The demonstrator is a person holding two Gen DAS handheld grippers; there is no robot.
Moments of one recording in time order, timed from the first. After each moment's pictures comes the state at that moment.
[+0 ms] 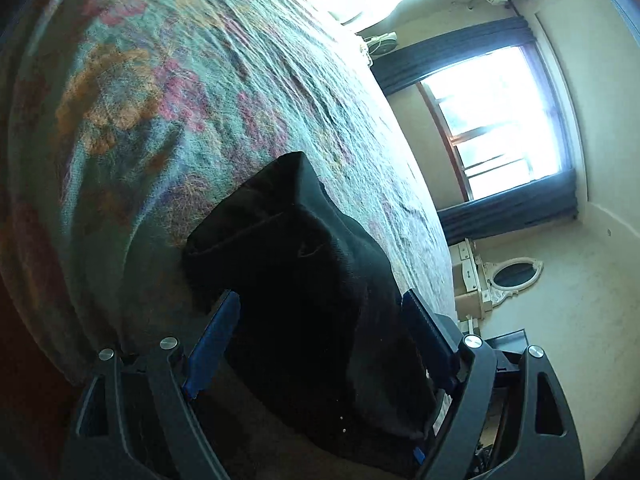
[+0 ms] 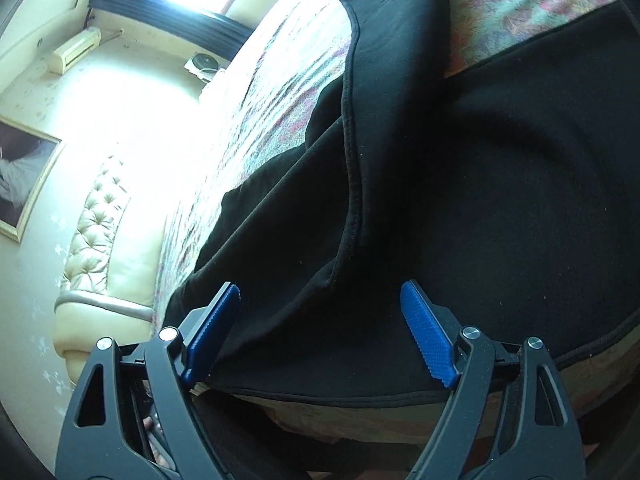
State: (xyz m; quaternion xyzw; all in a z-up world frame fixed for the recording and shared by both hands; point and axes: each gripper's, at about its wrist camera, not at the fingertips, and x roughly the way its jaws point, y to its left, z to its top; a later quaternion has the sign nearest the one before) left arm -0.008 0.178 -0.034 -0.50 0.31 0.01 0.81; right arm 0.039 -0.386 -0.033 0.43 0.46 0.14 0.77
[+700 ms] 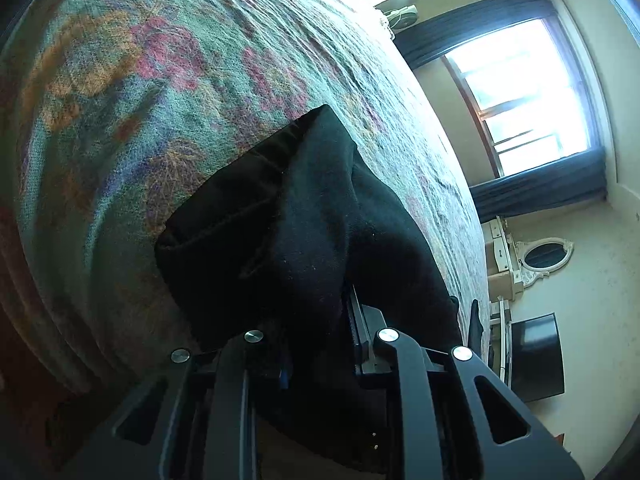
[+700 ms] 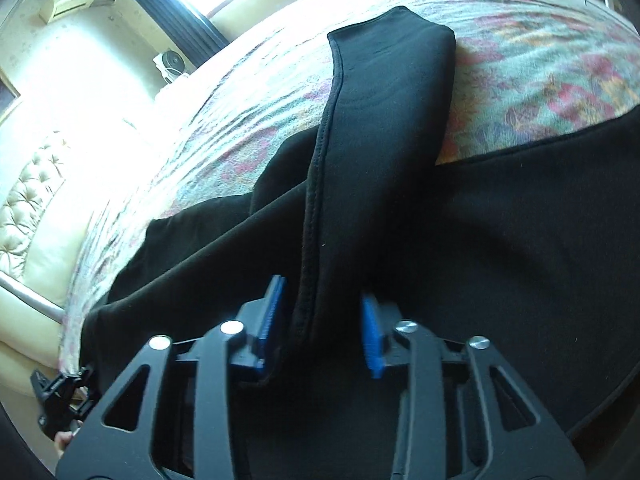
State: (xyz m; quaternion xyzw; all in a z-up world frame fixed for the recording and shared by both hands) left arm 0.016 0.165 -0.058 -0.48 0.37 0.03 0.80; right arm 0.069 -0.374 -0.037 0.26 0.45 0.03 0.85
